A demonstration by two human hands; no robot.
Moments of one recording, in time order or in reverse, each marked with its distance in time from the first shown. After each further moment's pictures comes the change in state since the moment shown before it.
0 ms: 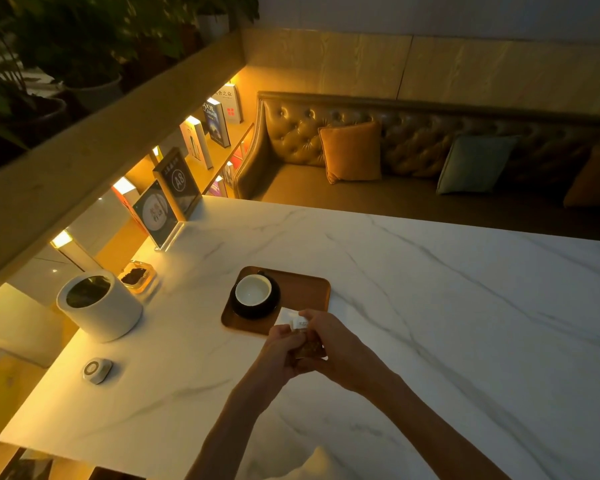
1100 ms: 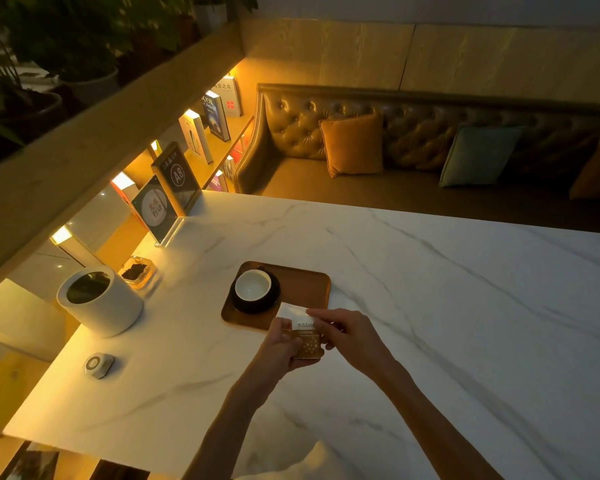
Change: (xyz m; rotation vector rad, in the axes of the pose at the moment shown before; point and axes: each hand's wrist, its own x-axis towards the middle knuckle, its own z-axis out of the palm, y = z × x) left_hand 0.005 -0.007 -0.005 0.260 0.006 0.057; right_hand 0.002 0.009 -0.013 0.476 0.129 0.353
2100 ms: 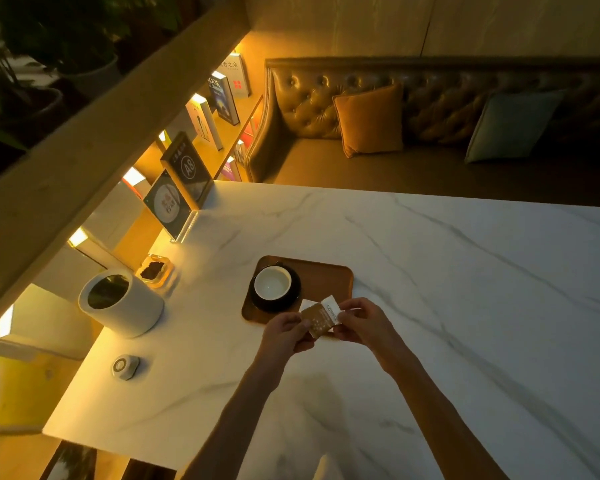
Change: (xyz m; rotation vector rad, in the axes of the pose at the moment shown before) left_hand 0.050 0.008 -0.039 0.028 0.208 -0.017; right_hand 0.053 0.018 0.014 0.399 0.098 0.407
